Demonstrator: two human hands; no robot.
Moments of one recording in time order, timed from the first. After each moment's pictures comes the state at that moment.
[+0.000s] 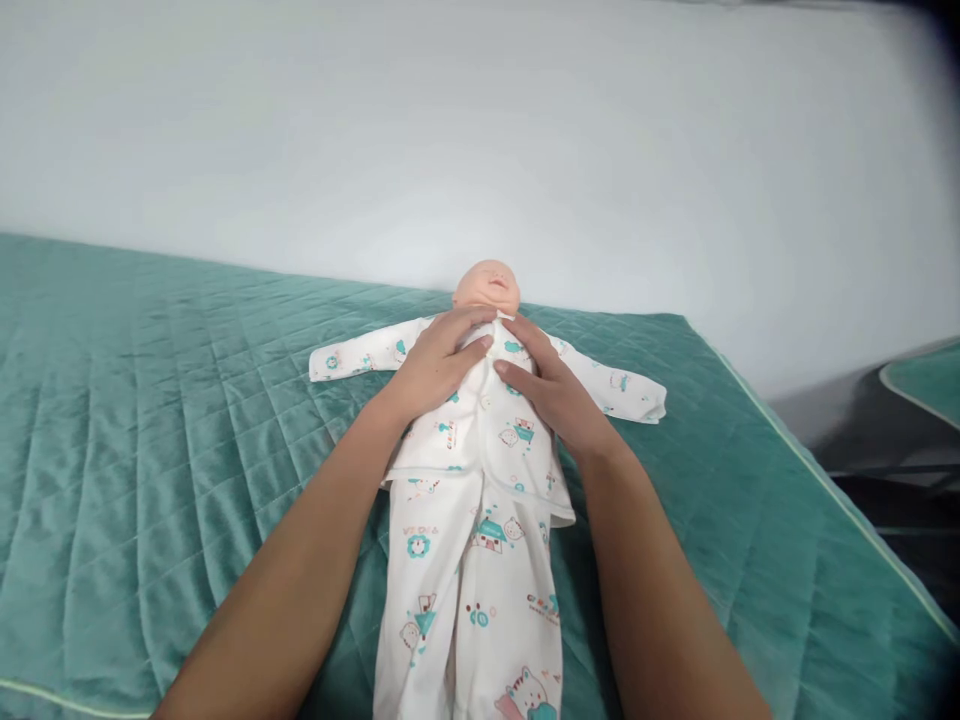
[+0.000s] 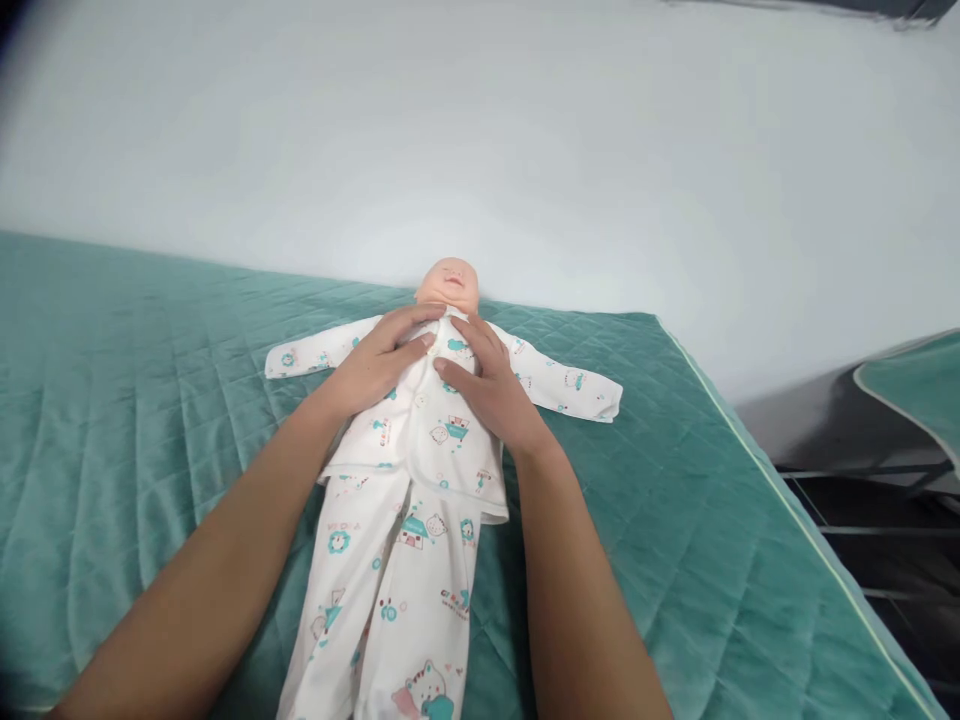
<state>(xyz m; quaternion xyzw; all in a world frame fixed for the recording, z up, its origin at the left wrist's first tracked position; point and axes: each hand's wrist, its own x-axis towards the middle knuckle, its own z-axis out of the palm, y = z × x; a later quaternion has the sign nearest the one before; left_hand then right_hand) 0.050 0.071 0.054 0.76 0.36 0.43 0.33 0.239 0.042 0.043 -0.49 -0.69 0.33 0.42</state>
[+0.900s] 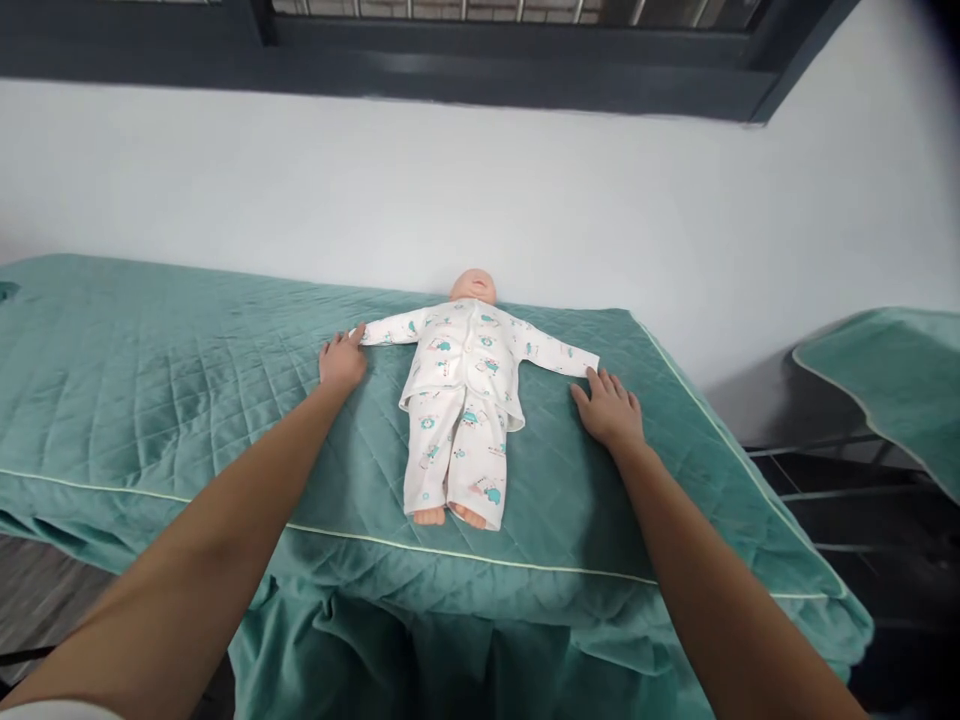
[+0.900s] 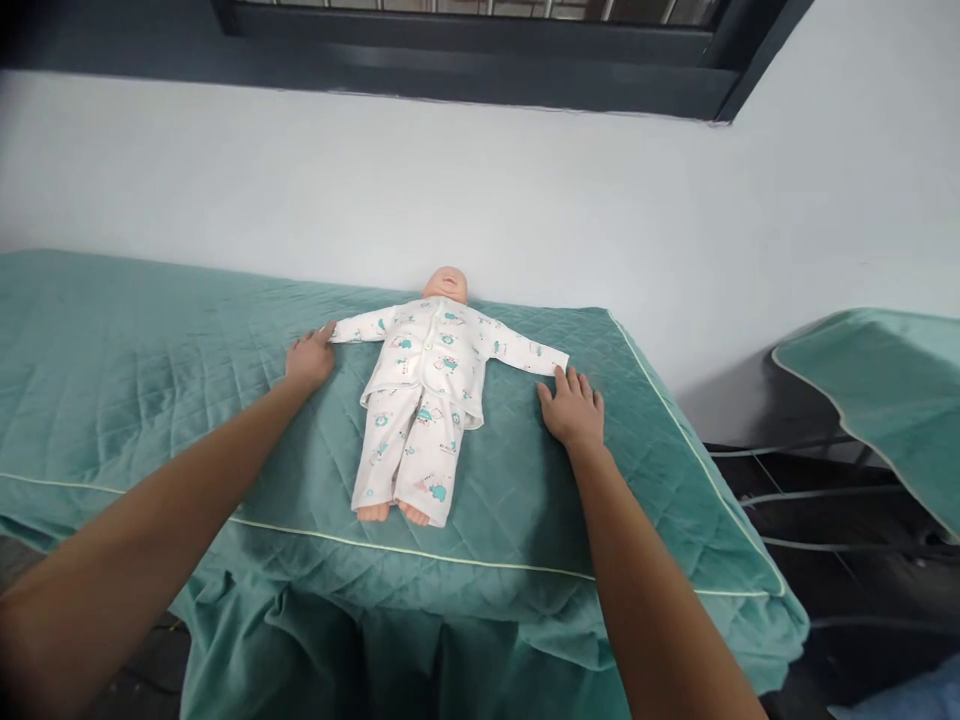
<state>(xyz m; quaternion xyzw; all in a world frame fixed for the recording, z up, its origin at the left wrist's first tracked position) -0.084 0.044 -0.002 0.66 0.71 0.24 0.07 0.358 -0.052 0.001 -0.80 -0.59 0.01 0.09</state>
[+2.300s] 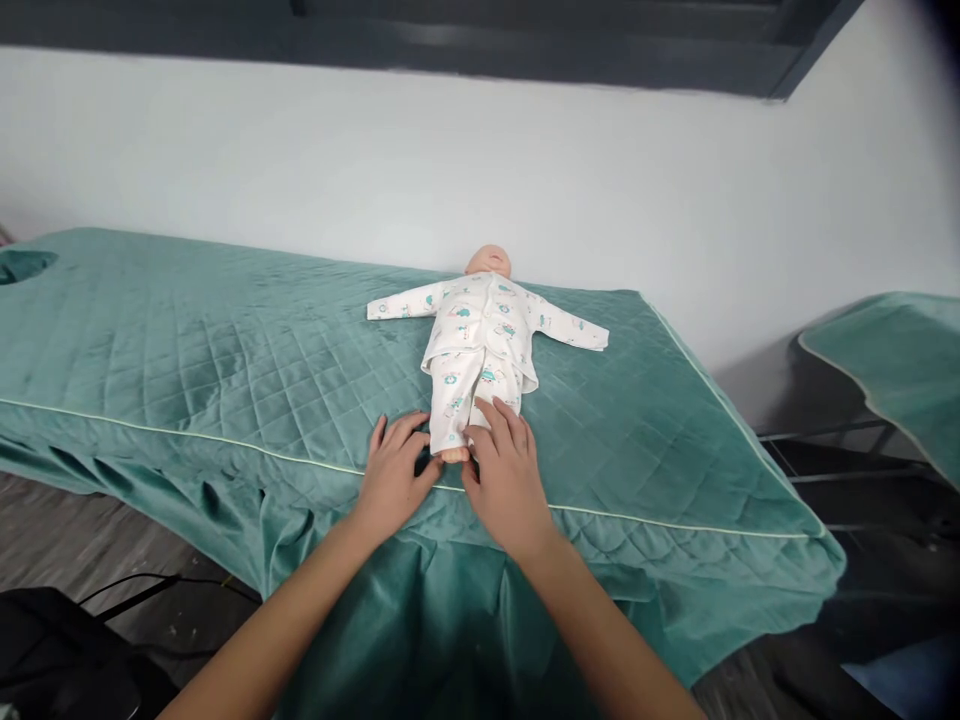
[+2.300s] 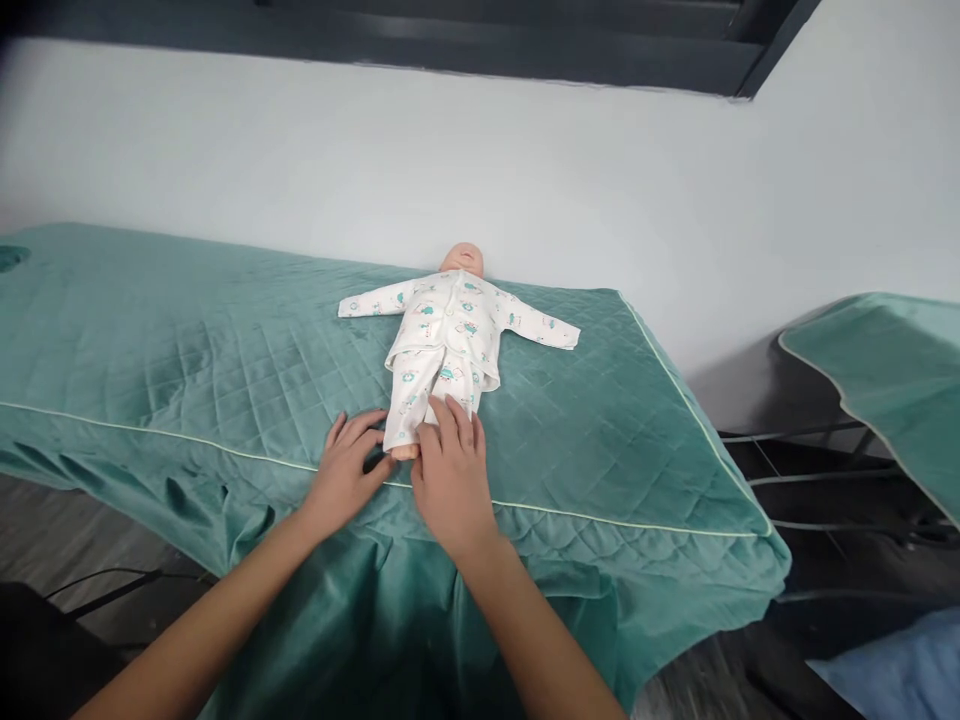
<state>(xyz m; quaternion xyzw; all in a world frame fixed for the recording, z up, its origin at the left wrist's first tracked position) -0.028 -0.208 -0.023 0.78 0.53 0.31 0.10 0.153 -0.226 0.022 -0.54 -0.80 0.01 0.26</state>
